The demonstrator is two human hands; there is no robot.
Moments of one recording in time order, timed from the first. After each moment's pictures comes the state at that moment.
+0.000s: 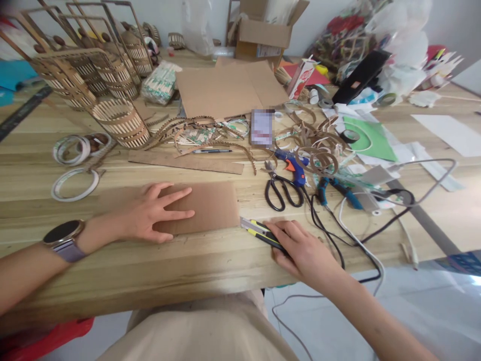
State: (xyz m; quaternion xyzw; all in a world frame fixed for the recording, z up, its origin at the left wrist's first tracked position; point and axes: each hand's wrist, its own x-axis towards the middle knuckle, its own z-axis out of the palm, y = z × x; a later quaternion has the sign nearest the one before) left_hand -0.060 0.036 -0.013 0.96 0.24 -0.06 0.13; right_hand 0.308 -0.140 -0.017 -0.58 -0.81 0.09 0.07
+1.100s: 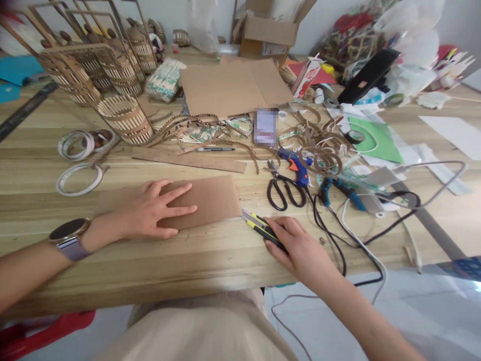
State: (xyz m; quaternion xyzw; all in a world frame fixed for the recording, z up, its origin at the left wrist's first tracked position) left_hand -0.058 0.029 -0.019 0.96 0.27 -0.08 0.10; right_hand 0.300 -0.139 -0.020 -0.61 -0.78 0.10 0.10
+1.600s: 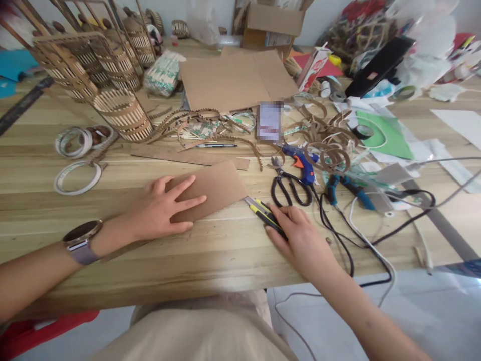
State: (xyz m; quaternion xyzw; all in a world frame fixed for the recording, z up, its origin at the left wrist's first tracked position) left_hand -0.032 0.016 -0.016 0.93 0.36 -0.08 0.09; right_hand 0.287 -0.119 -0.023 -0.65 -0.75 0.04 0.10
